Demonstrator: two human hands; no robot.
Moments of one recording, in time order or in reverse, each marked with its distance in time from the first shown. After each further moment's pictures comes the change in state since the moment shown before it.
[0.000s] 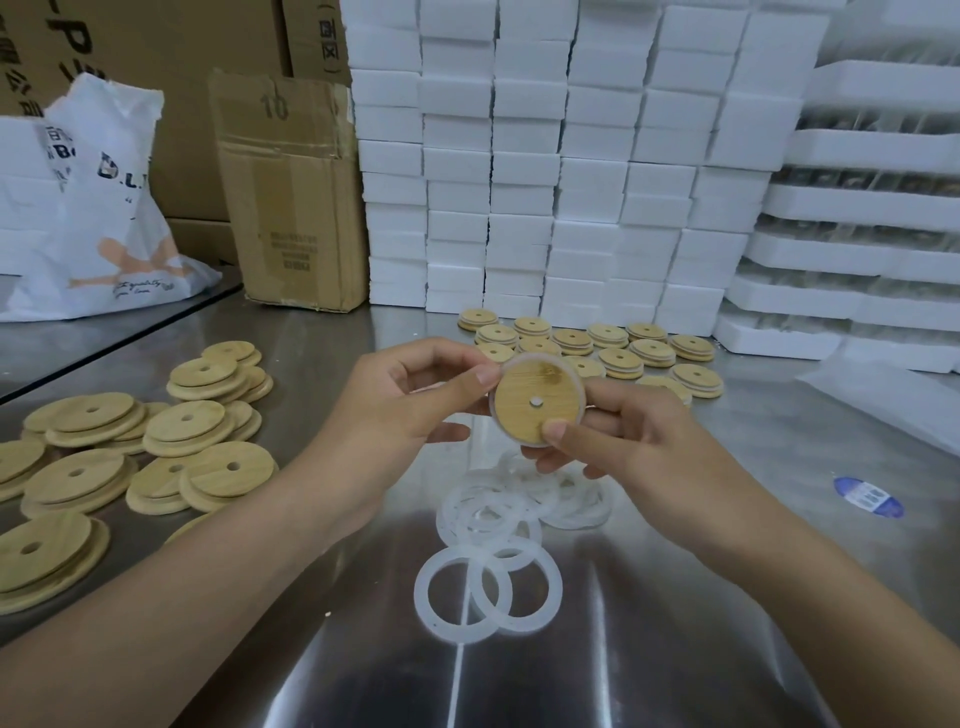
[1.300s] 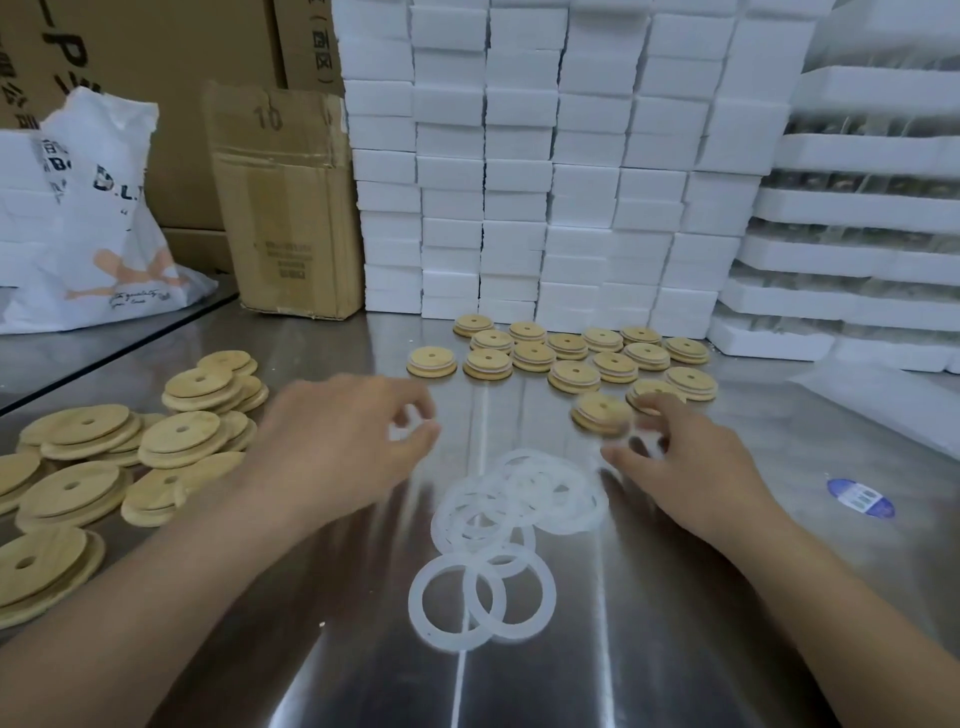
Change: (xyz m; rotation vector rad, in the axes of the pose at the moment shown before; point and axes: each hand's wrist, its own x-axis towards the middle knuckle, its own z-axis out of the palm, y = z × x) left_hand 0.000 0.006 -0.031 1.353 0.001 -0.004; right_hand 0.012 0.066 -0.046 -0.759 0.345 0.328
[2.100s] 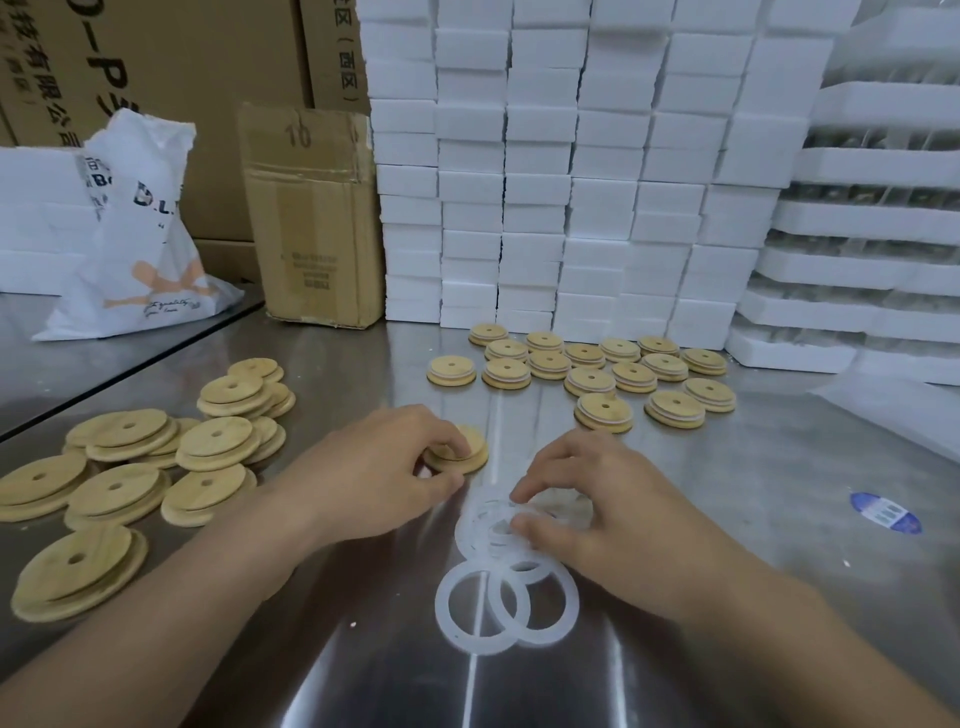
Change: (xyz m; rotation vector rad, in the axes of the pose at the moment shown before) left_hand 0.003 -0.015 0.010 -0.114 -0.243 0.157; right_hand -0.046 -0.064 0.012 0.012 -0.243 -0.540
